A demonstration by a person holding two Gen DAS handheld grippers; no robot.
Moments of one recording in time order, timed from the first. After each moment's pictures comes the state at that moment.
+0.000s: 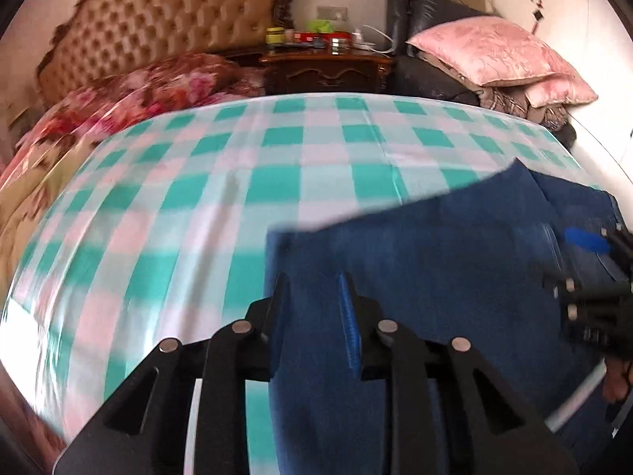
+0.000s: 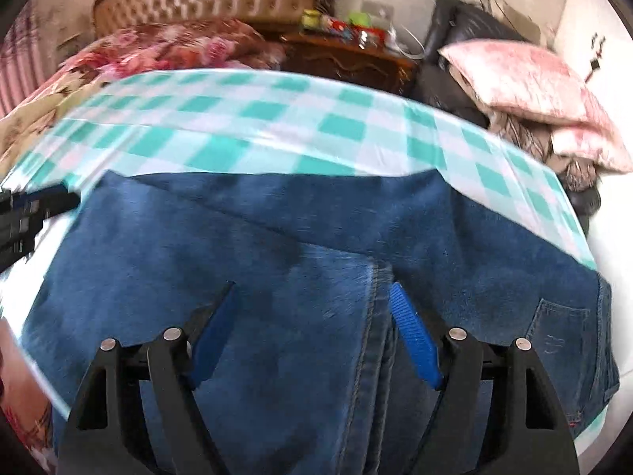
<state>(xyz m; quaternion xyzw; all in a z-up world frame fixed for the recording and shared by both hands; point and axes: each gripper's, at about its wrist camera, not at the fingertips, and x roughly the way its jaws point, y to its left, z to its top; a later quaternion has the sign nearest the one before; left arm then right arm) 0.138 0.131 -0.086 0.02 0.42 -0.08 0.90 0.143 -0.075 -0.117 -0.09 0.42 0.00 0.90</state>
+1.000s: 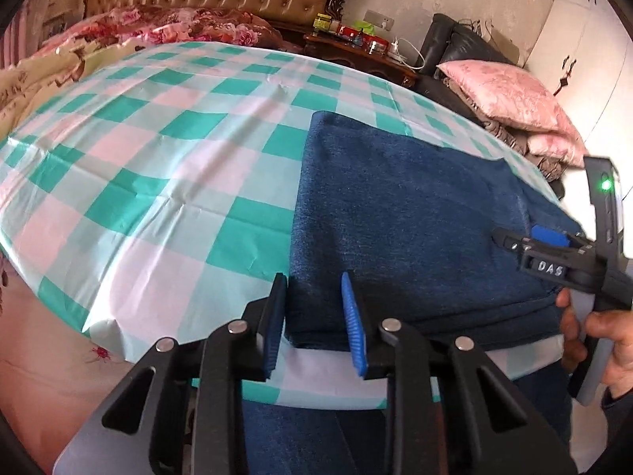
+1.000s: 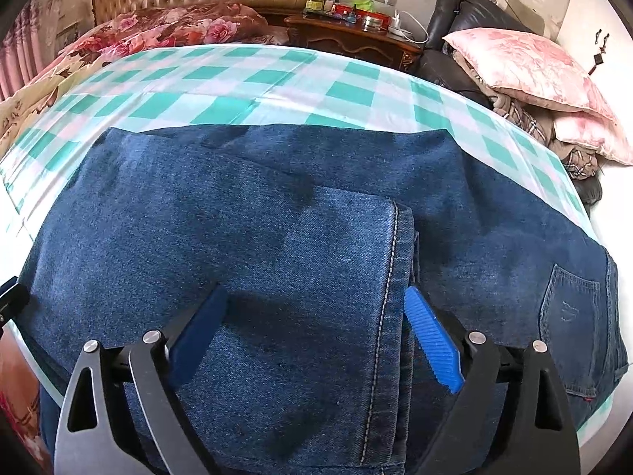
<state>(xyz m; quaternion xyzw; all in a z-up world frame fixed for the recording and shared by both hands) 0.049 0.175 -0.129 -0.14 0.43 -0.08 0.89 0.138 -0.078 -0.148 -0.09 0.45 -0.01 0.89</state>
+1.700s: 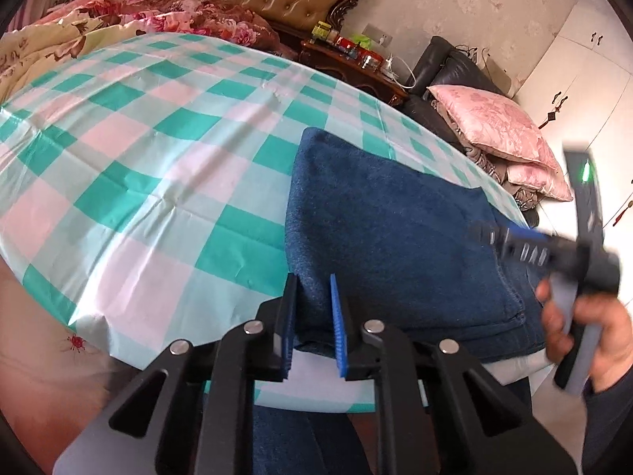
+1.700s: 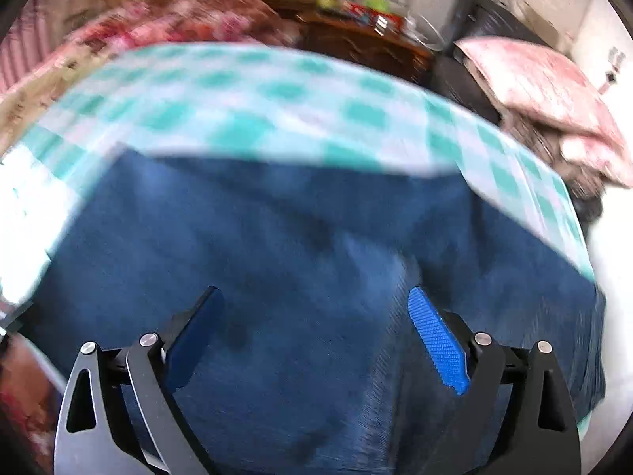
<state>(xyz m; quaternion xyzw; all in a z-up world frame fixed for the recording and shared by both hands) 0.049 0.185 -0.118 -0.19 0.41 -0.10 0.88 0.166 -0.038 -0.098 -0.10 0.46 0.05 0.88</state>
